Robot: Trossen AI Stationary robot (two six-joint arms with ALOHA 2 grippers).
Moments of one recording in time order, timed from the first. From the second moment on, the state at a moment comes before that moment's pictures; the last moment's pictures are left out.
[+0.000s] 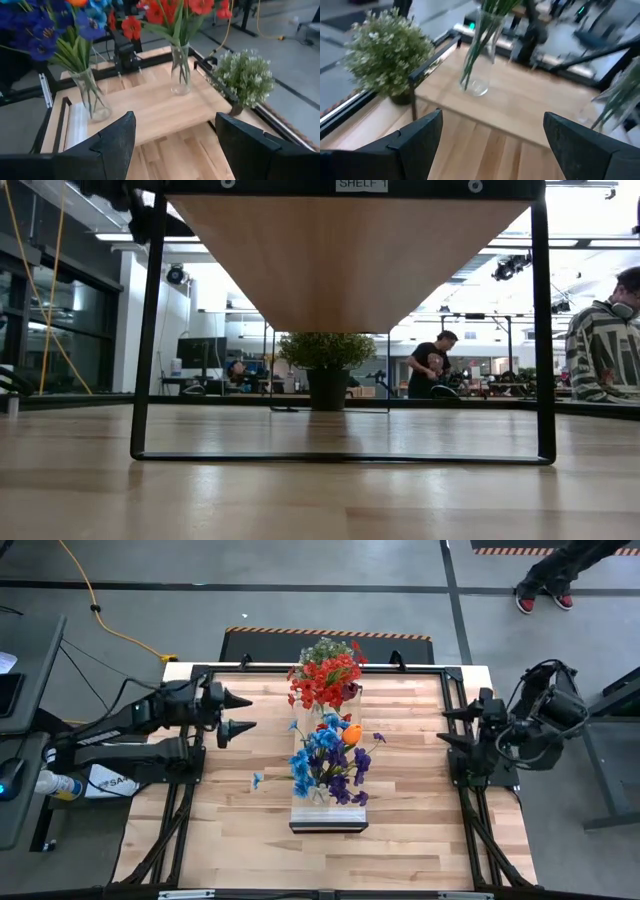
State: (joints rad) left arm 0.29 0.58 0.73 -0.48 0.07 -0.19; right arm 0.92 0.79 1.26 -1.26 1.06 0.86
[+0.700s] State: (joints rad) left arm 0.29 0.36 0.48 -0.28 0.18 -0.23; right arm 1.00 0.62 1.26 -1.37 1.16 0.81
